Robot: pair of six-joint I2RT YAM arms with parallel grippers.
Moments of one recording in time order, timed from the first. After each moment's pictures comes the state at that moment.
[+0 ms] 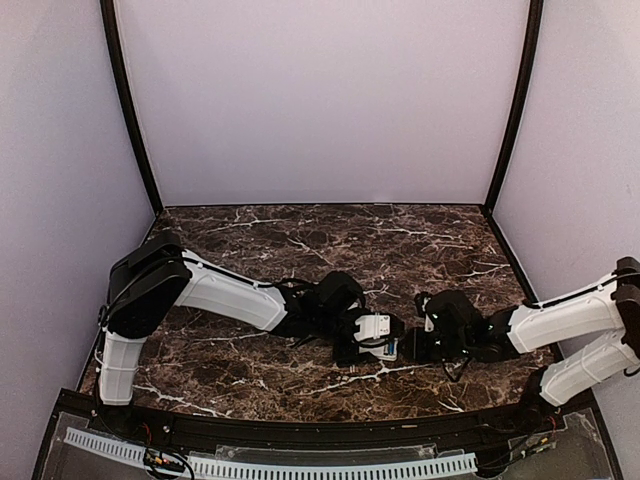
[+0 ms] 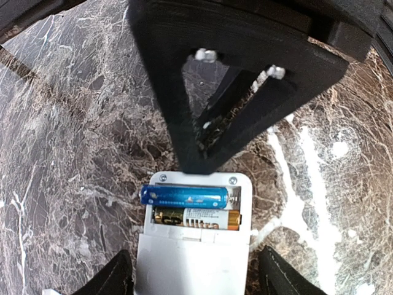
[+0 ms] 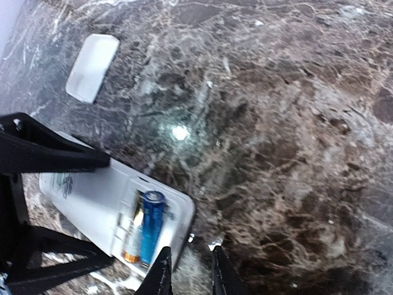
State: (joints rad) left arm -1.09 2.14 1.34 0.01 0.22 0.56; right arm 0.90 1.32 0.40 0.06 0.05 0.82
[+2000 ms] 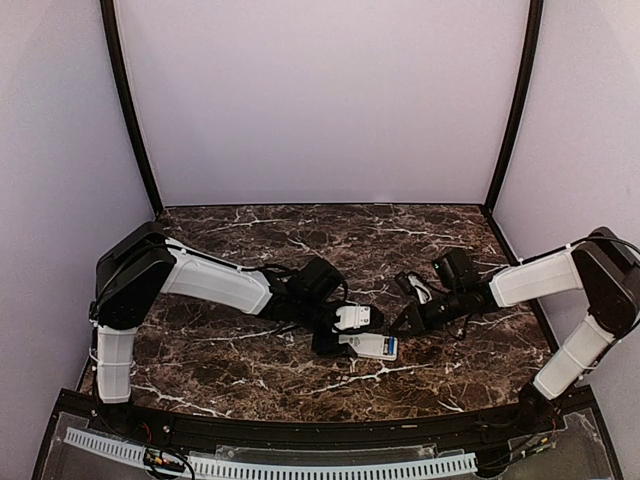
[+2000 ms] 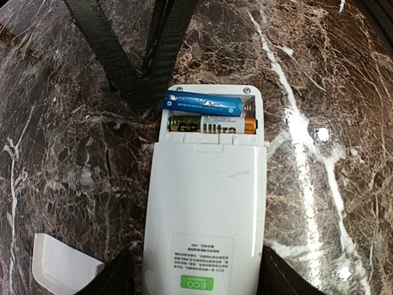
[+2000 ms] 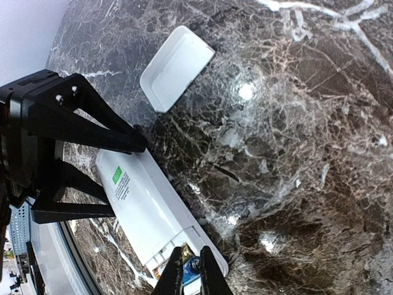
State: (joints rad) left arm -1.00 2.08 1.31 -0.15 0.30 0.61; right arm 0.54 1.57 0.64 -0.06 -0.63 0.28
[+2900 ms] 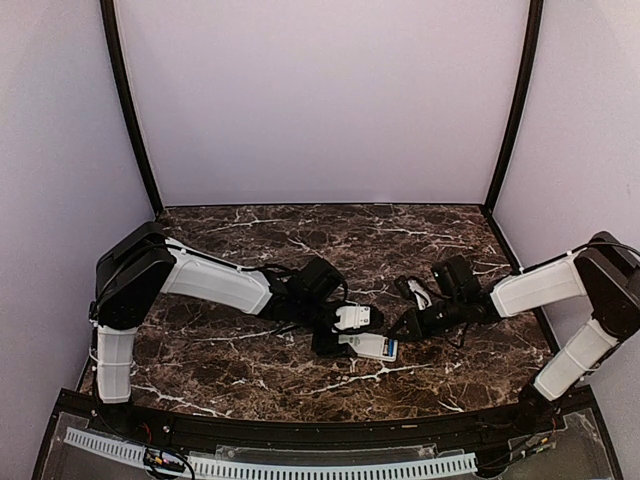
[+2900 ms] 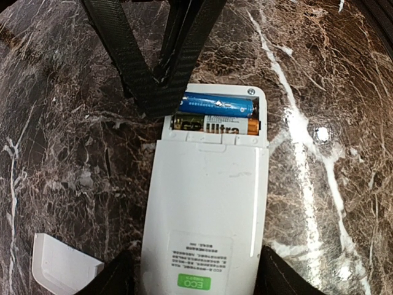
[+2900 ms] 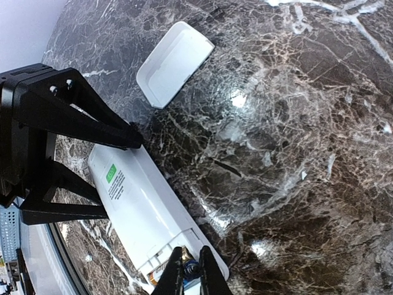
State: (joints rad) left arm -1.00 2.08 1.31 -0.15 0.30 0.61; right arm 0.59 1.54 0.57 0.05 -0.56 0.33
